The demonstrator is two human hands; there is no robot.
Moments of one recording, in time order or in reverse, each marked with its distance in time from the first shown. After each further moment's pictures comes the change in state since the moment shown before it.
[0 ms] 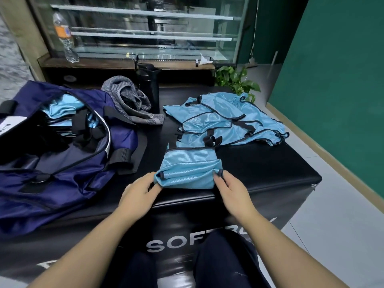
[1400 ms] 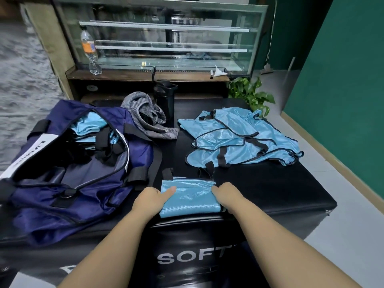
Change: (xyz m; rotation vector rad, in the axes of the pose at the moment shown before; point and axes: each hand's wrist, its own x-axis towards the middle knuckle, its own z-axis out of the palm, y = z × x) left_hand 0.034 0.014 -0.015 -0.077 -0.034 -0.571; right_hand 0.071 -0.036 0.019 -0.320 -0.264 0.479
